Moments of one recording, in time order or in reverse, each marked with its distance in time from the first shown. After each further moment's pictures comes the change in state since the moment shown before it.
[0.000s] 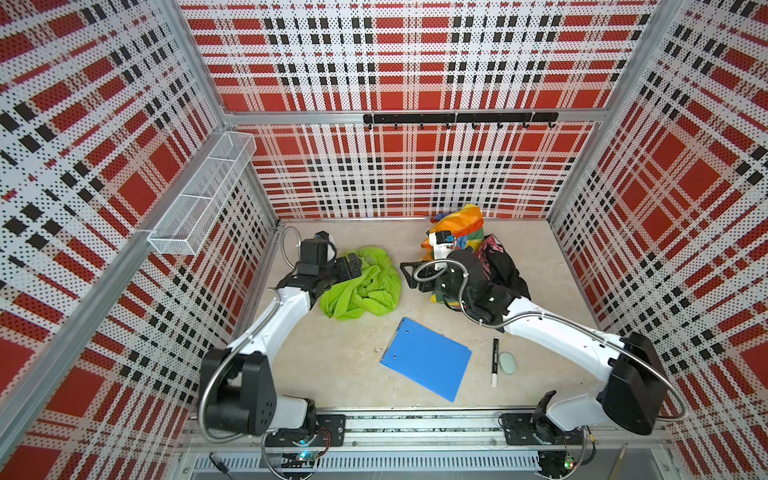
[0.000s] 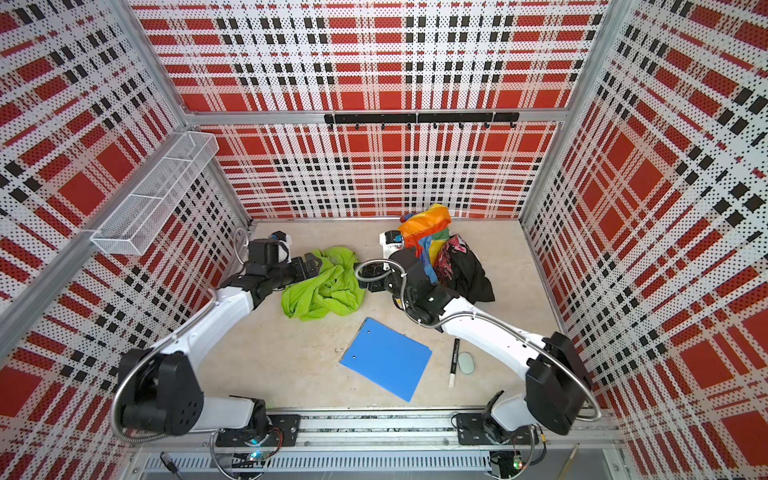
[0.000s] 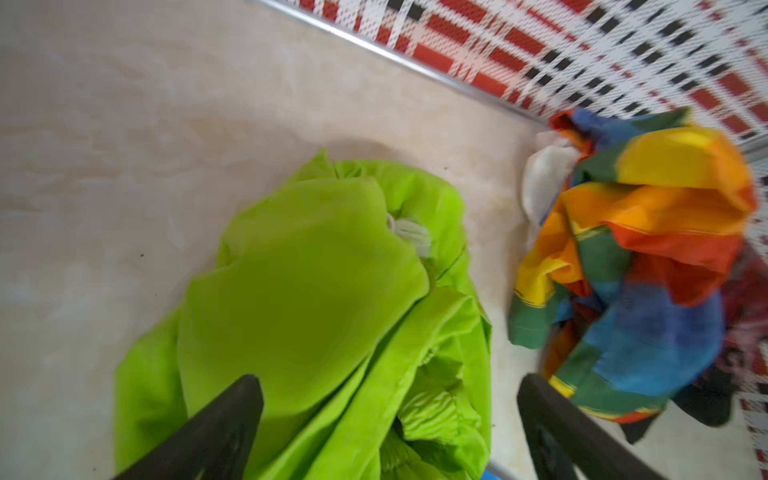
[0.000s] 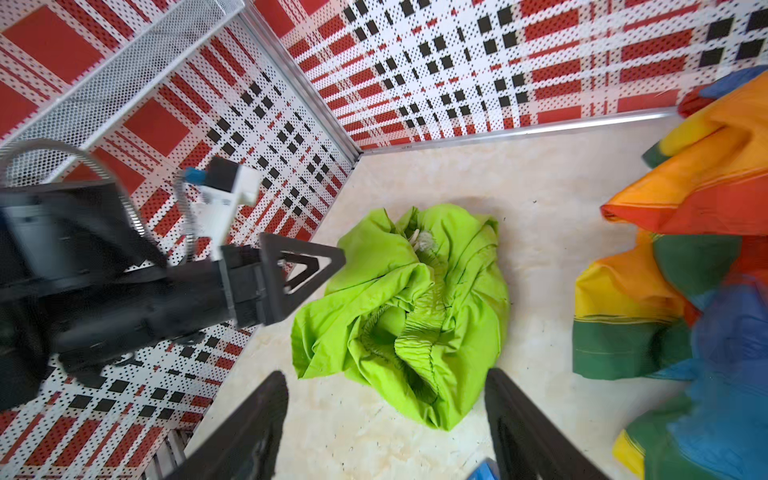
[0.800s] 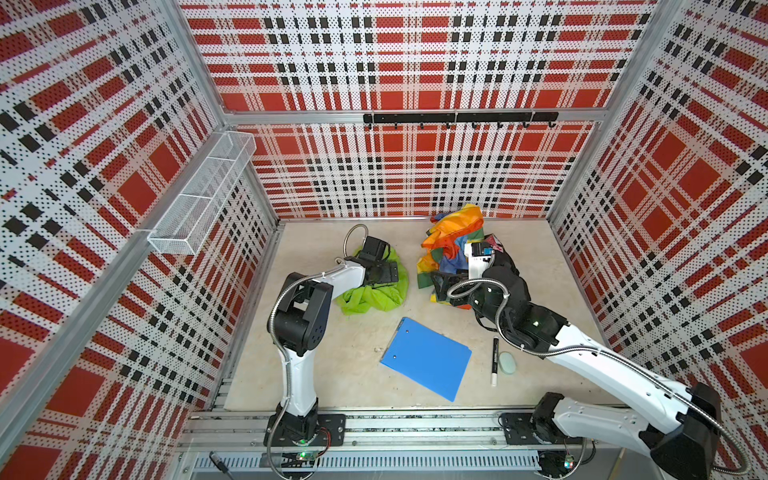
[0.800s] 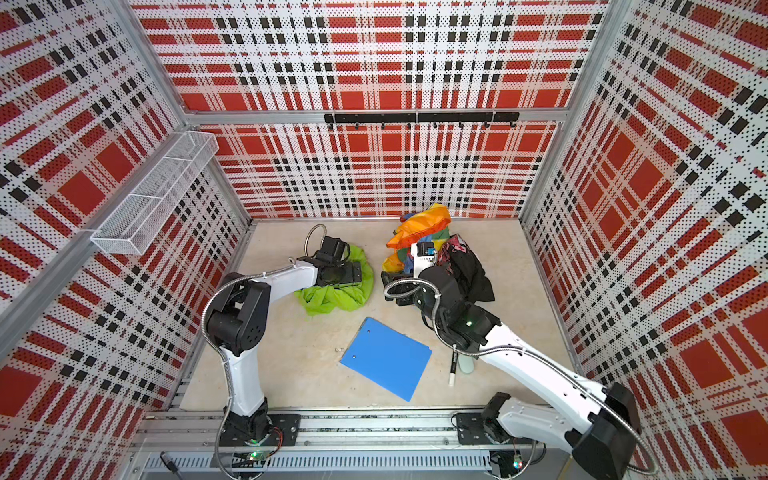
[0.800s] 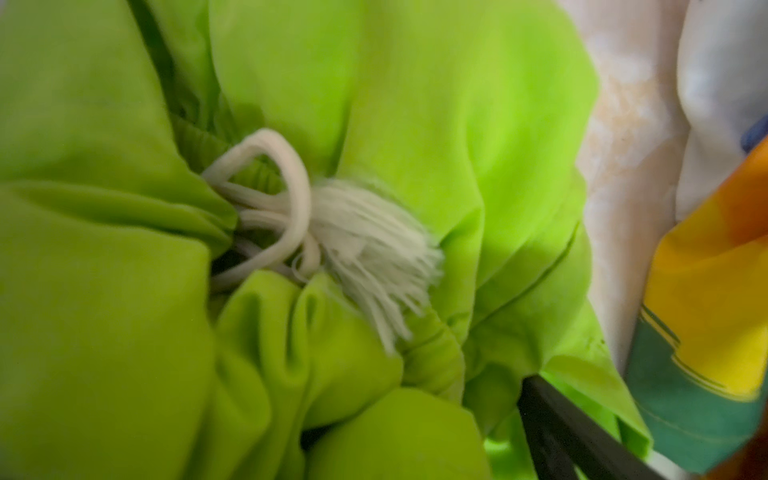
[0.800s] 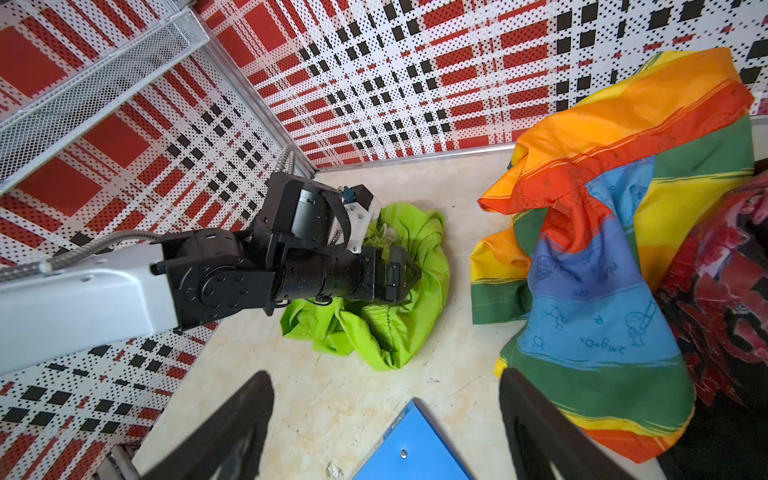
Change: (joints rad) left arm -0.223 0.542 0.305 0.008 -0.184 -0.045; right arm 0.000 -0.309 -0.143 -0.184 0.137 -0.040
